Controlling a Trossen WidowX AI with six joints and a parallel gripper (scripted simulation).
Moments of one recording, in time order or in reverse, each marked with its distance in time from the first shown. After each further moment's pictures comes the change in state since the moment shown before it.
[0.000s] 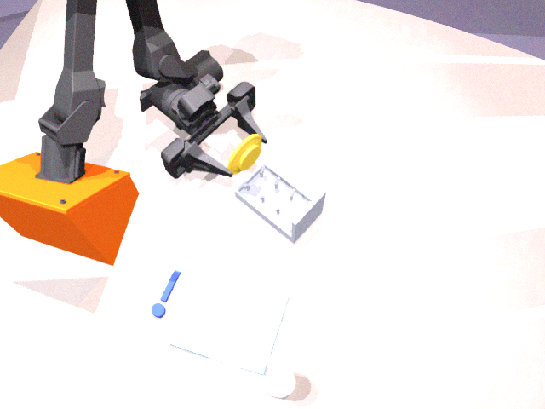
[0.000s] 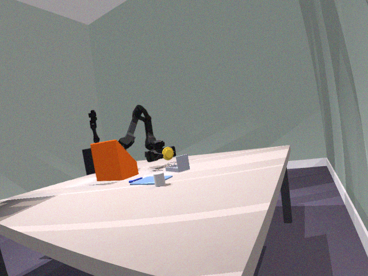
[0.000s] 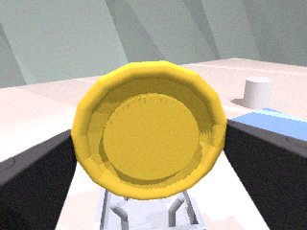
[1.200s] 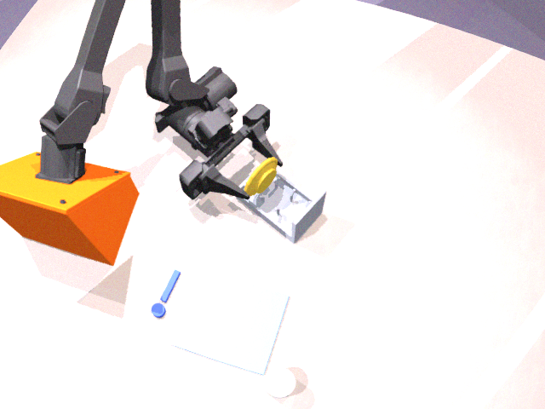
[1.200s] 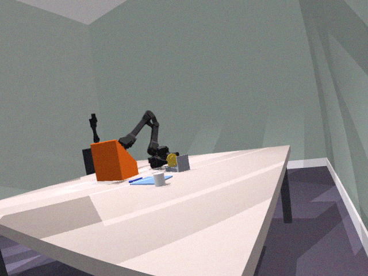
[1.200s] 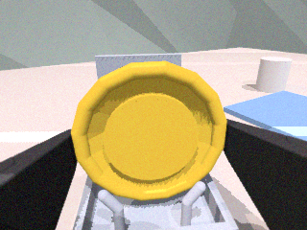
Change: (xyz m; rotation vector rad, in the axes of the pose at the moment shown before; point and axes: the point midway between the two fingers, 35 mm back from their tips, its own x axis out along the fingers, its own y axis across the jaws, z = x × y) arm 0.030 0.001 -0.037 -0.011 0.019 0.003
